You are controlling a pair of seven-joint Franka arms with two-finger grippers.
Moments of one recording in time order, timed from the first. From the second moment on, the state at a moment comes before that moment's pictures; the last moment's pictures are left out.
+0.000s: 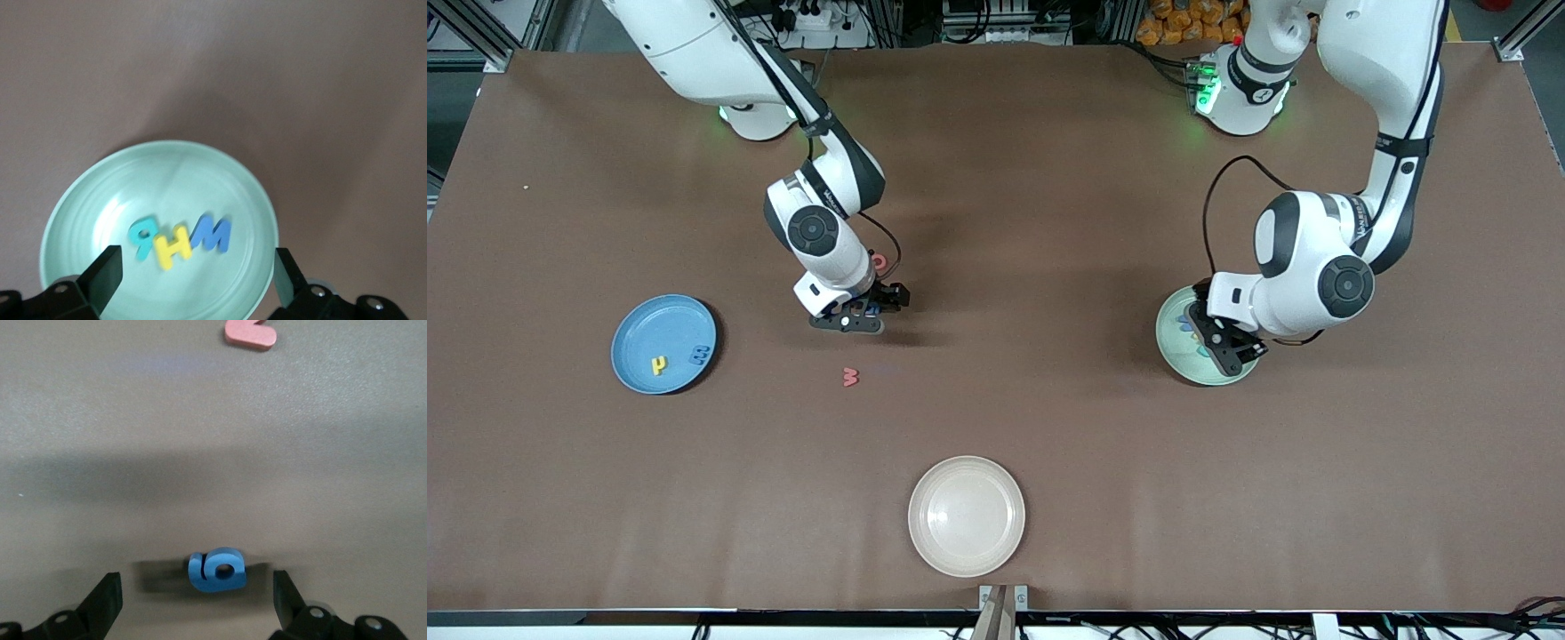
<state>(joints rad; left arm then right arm) -0.47 0.38 0.22 -1.98 -0.37 2.18 0.96 0.38 0.46 0.15 -2.18 -0.04 2.59 0.64</state>
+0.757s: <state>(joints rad) -0.57 0.66 0.16 -1.76 -0.66 2.49 0.96 0.38 0.46 0.14 -2.19 -0.04 2.60 0.64</state>
